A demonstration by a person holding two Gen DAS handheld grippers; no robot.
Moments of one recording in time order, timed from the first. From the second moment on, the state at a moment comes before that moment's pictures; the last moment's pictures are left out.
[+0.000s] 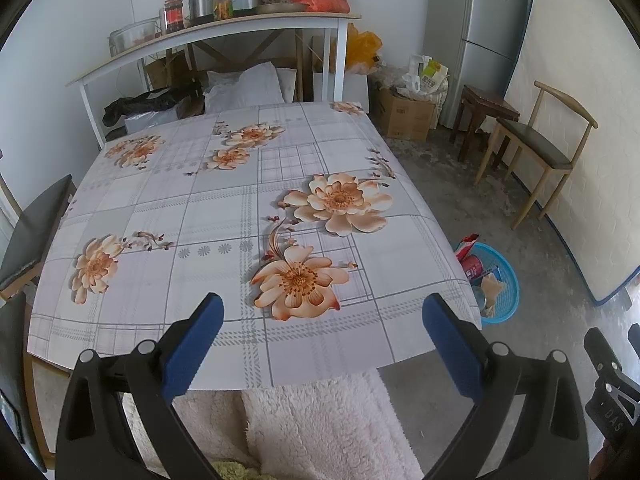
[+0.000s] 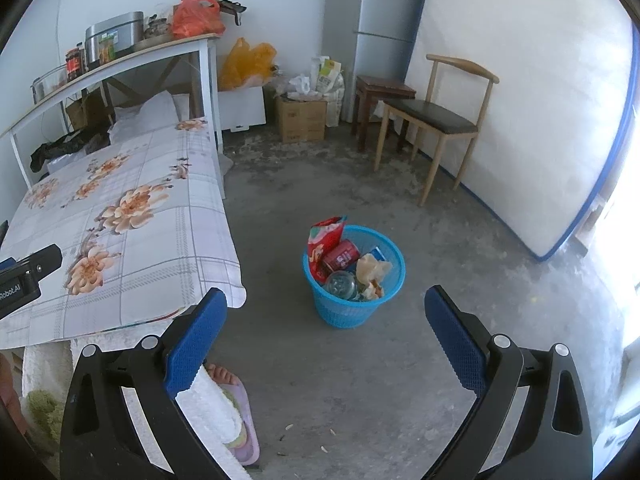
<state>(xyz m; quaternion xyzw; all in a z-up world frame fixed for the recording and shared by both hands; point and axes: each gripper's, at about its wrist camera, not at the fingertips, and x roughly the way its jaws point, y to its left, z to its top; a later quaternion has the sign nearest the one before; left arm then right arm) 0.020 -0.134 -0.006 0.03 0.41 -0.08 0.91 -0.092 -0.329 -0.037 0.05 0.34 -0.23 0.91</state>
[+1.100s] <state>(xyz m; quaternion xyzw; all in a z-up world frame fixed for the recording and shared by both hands) 0.019 -0.134 -0.006 0.03 0.41 -0.08 0.91 -0.092 -0.328 -0.036 0.05 0.34 -0.23 0.91</state>
